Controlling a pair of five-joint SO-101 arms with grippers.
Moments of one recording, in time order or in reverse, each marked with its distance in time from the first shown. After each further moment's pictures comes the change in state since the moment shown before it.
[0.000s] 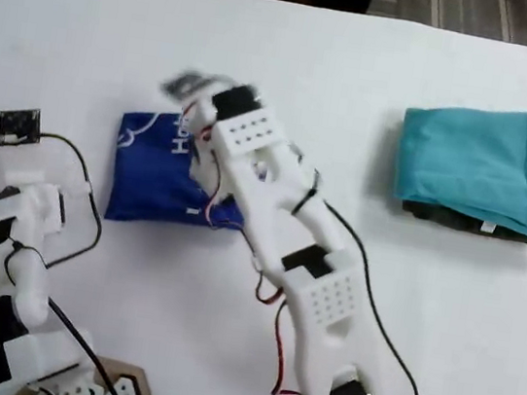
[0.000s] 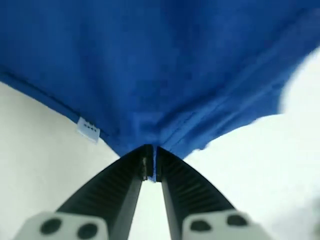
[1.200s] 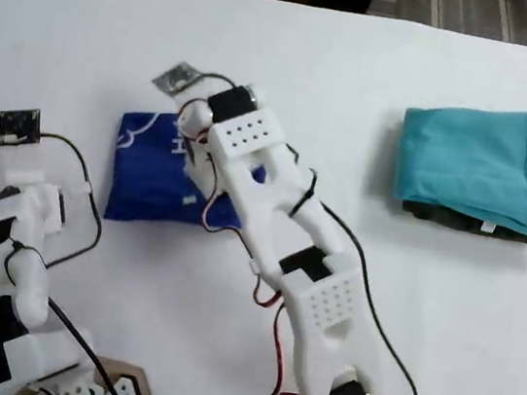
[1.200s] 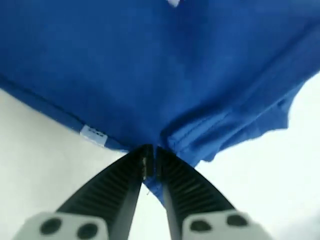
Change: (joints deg) left arm 0.0 0.0 0.0 0.0 0.0; right arm -1.8 0.3 5.1 -2.9 0.0
